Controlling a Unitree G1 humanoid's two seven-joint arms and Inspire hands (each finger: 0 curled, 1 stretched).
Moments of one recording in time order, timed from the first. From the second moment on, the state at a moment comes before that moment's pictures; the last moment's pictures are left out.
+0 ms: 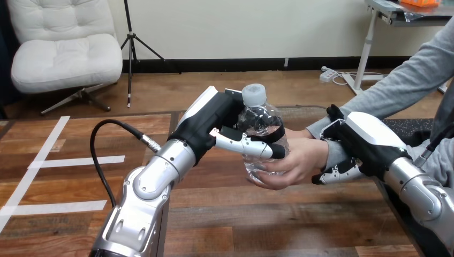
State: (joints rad) left arm -0.41 0.15 -0.19 0.22 0.17 0.04 -0.31; right arm -0.59 -0.59 0.34 1.03 -0.51 -0.58 -0.08
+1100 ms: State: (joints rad) left arm -0.41 0.16 -0.18 0.32 0.15 -0.03 -0.32; right arm -0.58 -0.59 0.34 1.03 -0.51 -0.57 -0.08
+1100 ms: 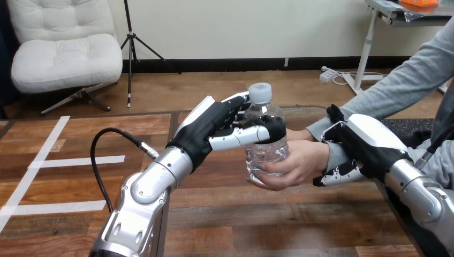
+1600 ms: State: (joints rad) left arm -0.42 0.16 -0.18 0.32 0.15 -0.04 -0.32; right arm -0.58 -0.59 0.34 1.03 -0.51 -0.57 -0.08
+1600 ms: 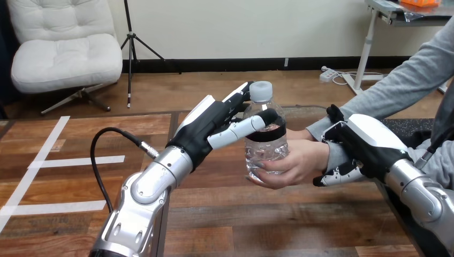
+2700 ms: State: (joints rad) left arm -0.42 0.15 -0.18 0.33 0.15 -0.10 -0.25; right arm -0.58 -0.60 0.34 1.03 -0.51 -0.56 -0.08
